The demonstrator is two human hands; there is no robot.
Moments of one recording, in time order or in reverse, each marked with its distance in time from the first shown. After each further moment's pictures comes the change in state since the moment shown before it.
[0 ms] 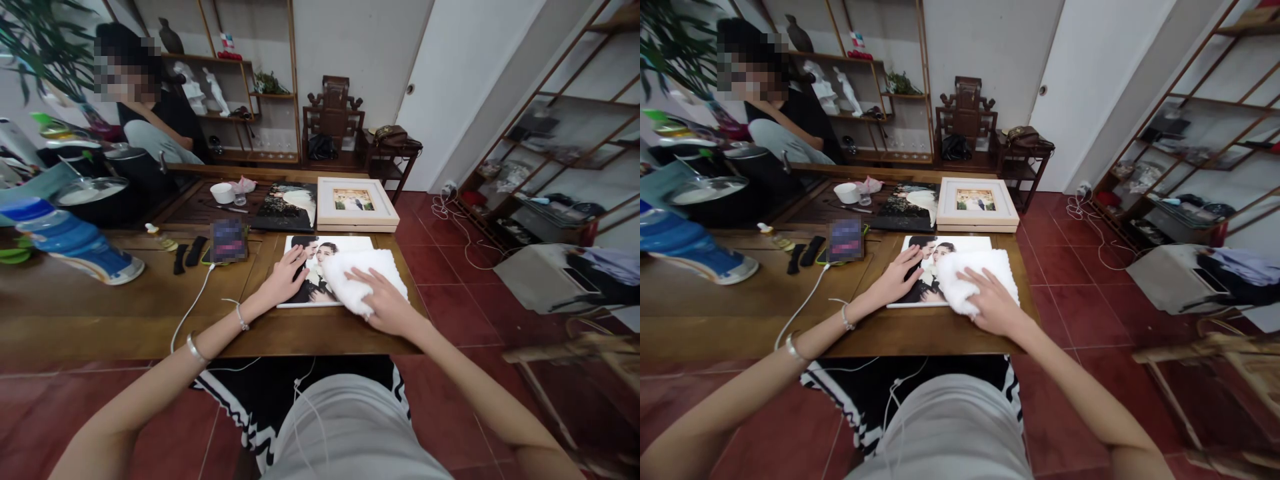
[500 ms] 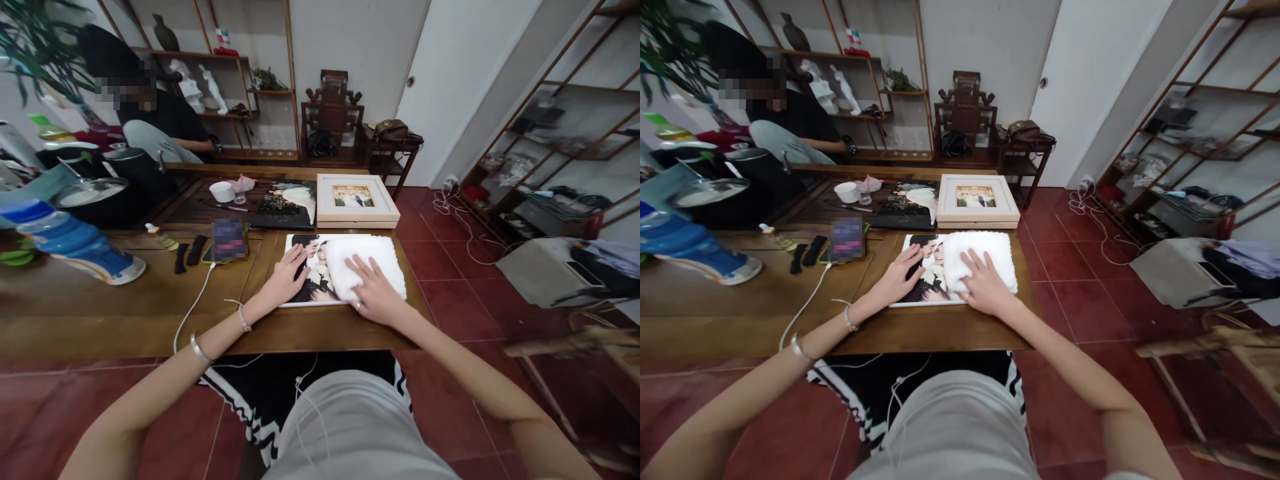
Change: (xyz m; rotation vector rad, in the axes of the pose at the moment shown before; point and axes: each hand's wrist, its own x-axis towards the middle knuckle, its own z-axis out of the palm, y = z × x) left_hand -0.002 0.009 -0.004 -0.014 0.009 -0.030; right_hand 0.028 0.009 0.013 -0.166 0.011 0.103
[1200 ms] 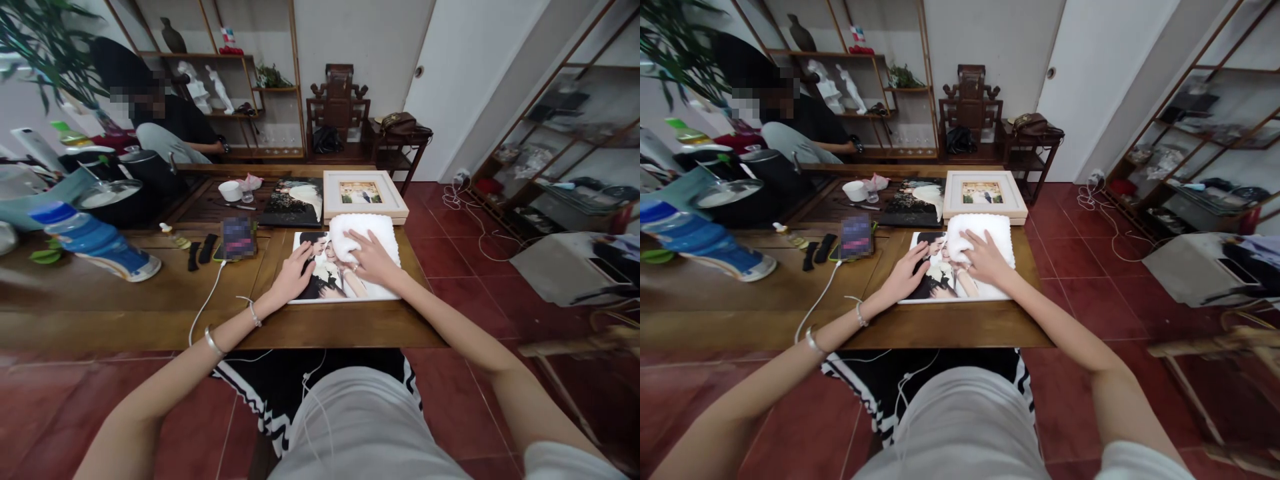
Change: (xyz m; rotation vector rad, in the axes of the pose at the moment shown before) left_hand -0.001 0.004 -0.002 -0.110 0.026 -0.065; right_hand 0.047 0.032 0.012 0.062 0.077 0.010
